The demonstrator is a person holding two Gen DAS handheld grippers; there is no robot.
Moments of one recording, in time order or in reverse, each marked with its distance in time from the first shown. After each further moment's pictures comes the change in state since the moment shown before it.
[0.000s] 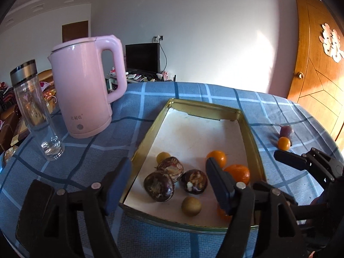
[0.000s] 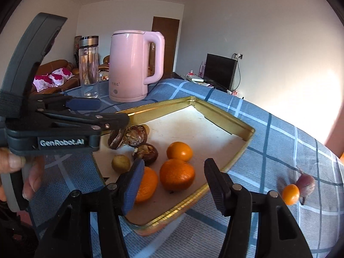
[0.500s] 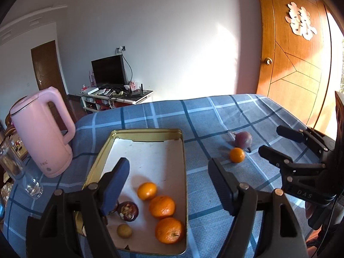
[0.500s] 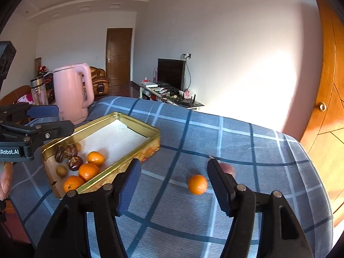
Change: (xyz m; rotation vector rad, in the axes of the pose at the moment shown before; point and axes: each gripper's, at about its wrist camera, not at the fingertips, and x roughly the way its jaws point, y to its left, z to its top) left arm -0.011 -0.118 0.054 0.193 0.000 -0.114; right arm -0.068 -0.129 -0.004 0.193 -0.017 -0.238
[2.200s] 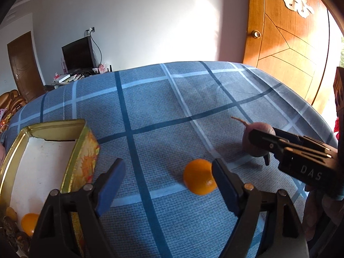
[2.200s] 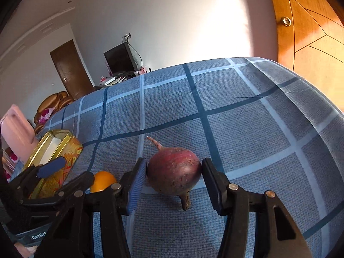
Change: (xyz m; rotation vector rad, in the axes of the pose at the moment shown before) left arm 0.163 -0.119 -0.002 0.035 0.136 -0.132; right arm 0.088 -0.144 -0.052 0.444 0.173 -0.059
